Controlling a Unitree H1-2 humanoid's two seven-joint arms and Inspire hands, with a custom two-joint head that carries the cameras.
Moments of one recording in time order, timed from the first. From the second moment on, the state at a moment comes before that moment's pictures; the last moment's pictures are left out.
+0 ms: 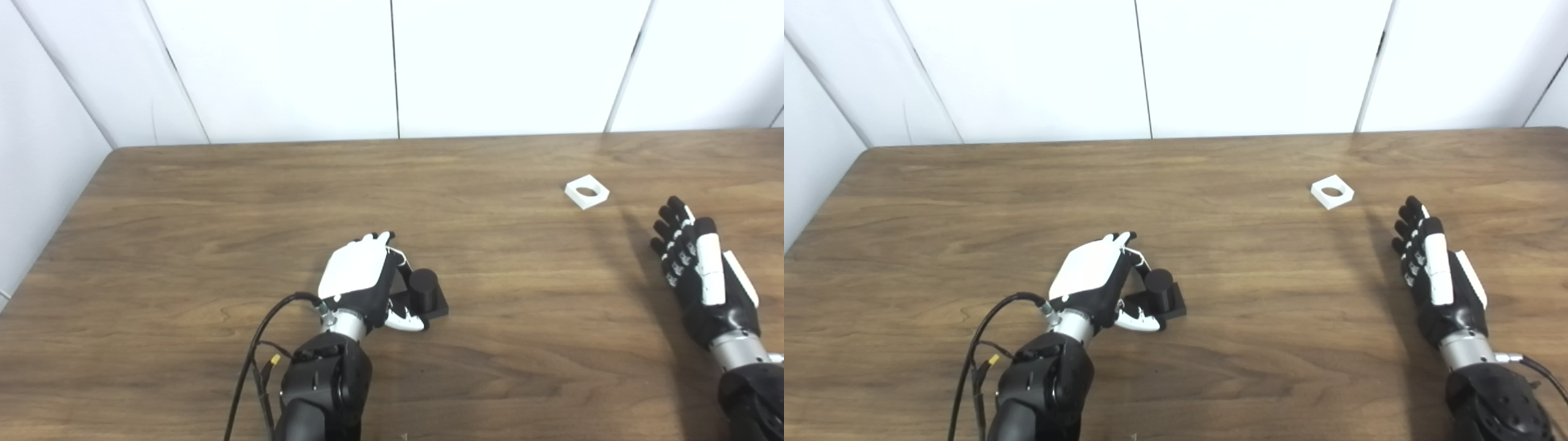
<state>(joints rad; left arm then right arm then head) -0.08 -0.10 -0.28 -0.37 1.41 0.39 -0.63 -0.04 -0.27 -0.22 -0.08 0.22 0.15 0.15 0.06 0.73</state>
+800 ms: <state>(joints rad) -0.08 -0.10 -0.28 -0.37 1.41 0.39 -0.63 -0.04 -0.30 -0.23 -0.17 0.22 0.19 0.15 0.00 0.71</state>
